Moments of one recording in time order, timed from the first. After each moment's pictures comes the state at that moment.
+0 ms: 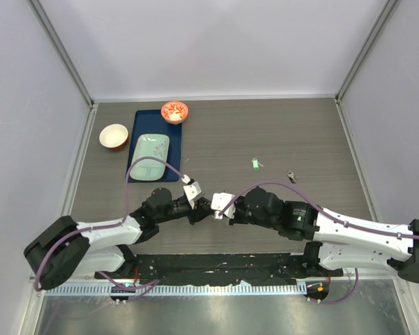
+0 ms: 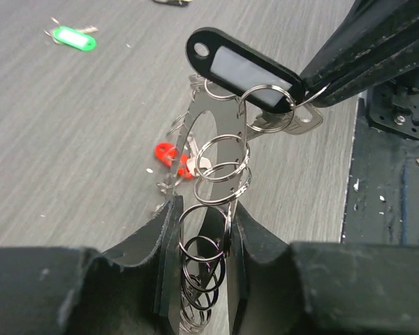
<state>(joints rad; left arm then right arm) -0.82 1.22 0.26 0.76 0.41 -0.07 1.21 0.98 0.76 -0.31 0.15 -0.44</state>
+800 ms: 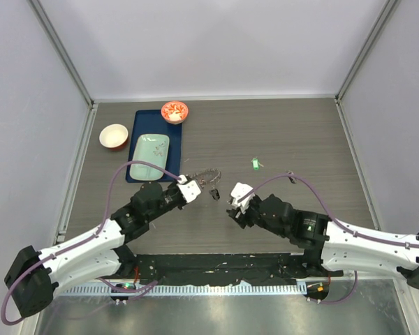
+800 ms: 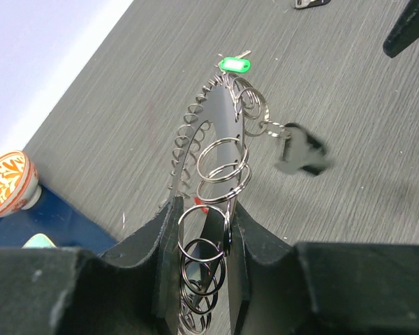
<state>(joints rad) -0.83 0.87 0.42 0.26 0.07 0.42 1.21 0.84 0.62 -0.20 0.29 -0.11</state>
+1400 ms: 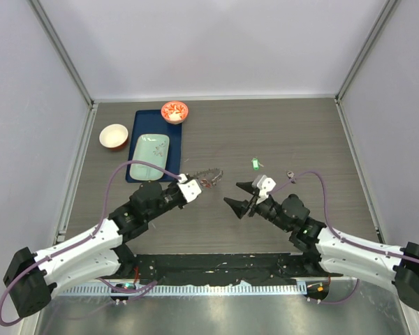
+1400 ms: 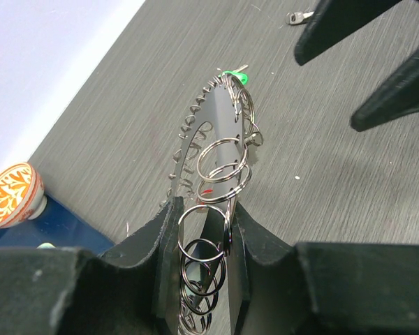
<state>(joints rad) -0.86 0.85 0.47 0.20 0.06 0.42 0.96 0.77 0.22 0.58 0.05 -0.04</state>
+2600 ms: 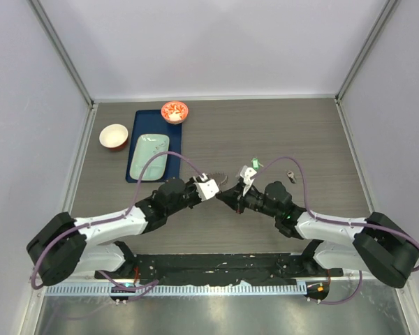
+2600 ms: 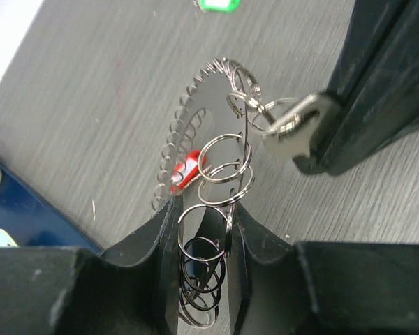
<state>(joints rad) -0.87 1.18 0.48 0.37 0.01 0.45 0.82 1.19 0.29 0.86 -0.30 0.12</state>
